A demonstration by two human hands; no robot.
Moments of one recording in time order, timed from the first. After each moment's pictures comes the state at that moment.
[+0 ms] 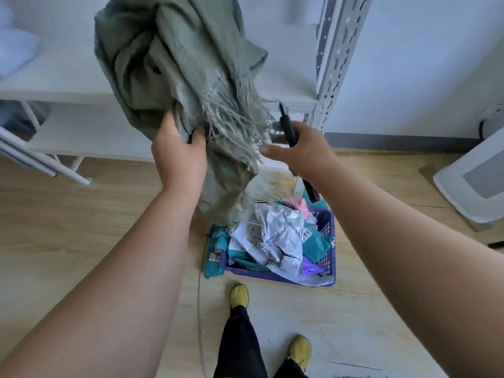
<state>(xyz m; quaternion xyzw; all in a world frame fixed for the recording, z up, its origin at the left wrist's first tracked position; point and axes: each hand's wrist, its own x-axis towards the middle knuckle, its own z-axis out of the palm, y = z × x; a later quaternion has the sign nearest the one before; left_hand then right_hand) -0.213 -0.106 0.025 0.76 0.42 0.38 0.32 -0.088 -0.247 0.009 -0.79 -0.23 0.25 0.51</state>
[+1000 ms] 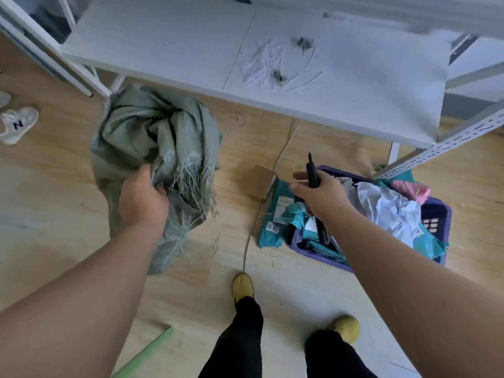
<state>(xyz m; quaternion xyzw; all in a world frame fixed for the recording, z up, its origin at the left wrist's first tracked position) -0.455 0.197 -0.237 0.80 0.58 0.08 0.11 -0.229 -0.007 -0.236 -0.80 -0.08 0.42 0.42</state>
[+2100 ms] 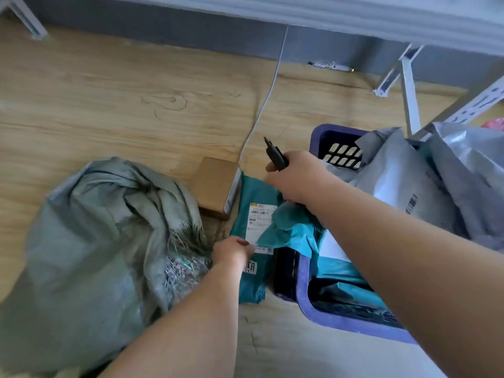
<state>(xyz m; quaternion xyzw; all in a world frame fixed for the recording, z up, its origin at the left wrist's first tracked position) -0.300 0.083 -0.768 0.74 0.51 -0.23 0.39 -0.164 0.038 -0.593 -0.89 -0.19 0.33 0.25</state>
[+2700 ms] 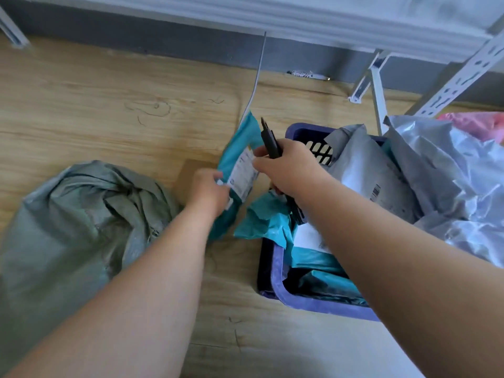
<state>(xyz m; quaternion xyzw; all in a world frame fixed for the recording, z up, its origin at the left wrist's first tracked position) -0.249 0.123 -0.667 0.75 0.46 0.05 0.48 -0.168 0.008 -0.579 -0.85 -0.19 0.27 0.40</state>
